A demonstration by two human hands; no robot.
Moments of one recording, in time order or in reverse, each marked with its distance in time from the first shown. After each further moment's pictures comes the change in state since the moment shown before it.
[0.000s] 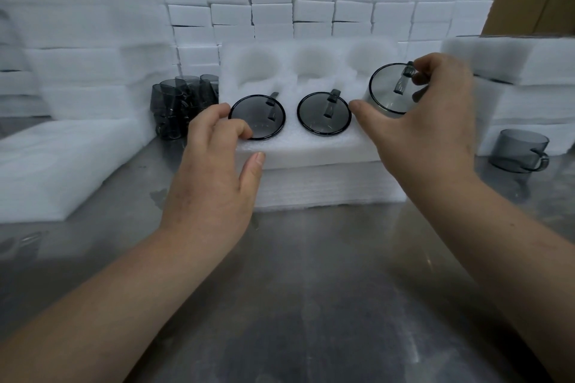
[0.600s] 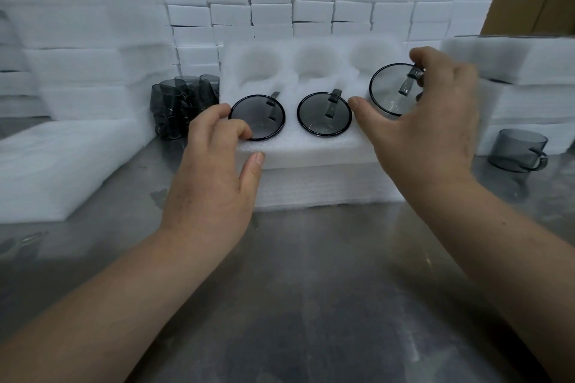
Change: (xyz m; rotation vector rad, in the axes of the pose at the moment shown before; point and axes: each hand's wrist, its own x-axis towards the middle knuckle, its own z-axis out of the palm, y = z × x) left_hand 0.000 -0.001 0.001 -0.004 0.020 0.009; right_hand -0.004 -0.007 -0.001 -0.064 0.029 -0.014
